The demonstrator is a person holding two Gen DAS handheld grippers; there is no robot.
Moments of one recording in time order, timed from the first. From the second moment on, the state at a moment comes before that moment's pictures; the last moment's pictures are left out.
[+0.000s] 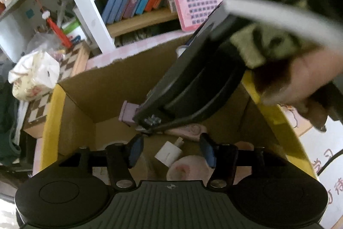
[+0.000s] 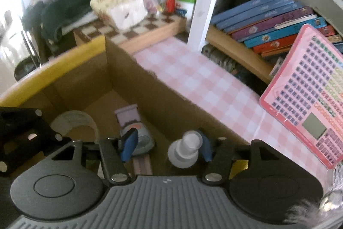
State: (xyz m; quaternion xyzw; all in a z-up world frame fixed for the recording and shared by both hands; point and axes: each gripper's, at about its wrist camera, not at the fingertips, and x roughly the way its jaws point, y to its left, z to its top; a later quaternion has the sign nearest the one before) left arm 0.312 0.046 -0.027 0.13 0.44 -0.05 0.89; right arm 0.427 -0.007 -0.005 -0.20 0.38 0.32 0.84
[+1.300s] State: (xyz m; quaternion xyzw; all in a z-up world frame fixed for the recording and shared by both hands) left arm 0.040 0.097 0.044 0.04 0.27 0.01 0.96; right arm 0.105 -0.156 0.063 -0.03 0.22 0.14 0.96
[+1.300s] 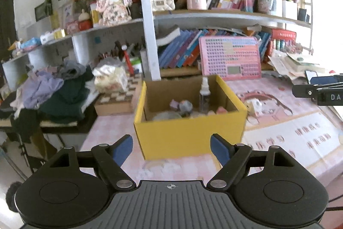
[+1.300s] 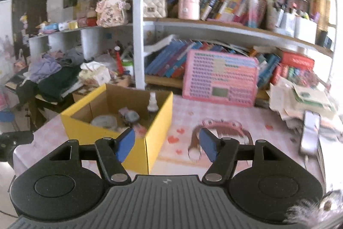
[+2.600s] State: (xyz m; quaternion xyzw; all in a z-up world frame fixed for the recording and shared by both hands) left arm -0.004 0.051 -0.012 0.06 0.32 -0.09 0.94; right arm -0.003 -0.144 -0.004 -0.02 0.30 0.03 0.95
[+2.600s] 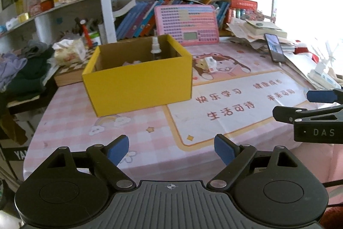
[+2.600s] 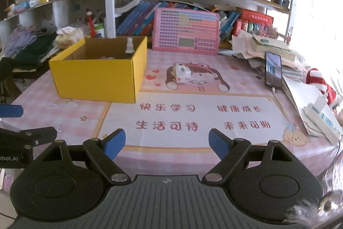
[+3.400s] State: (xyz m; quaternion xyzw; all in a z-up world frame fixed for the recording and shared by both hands) left arm 0.008 0.023 -0.012 0.07 0.32 -0.12 0.94; right arm 0.000 -0.165 -0.003 -0.02 0.30 0.00 0.96
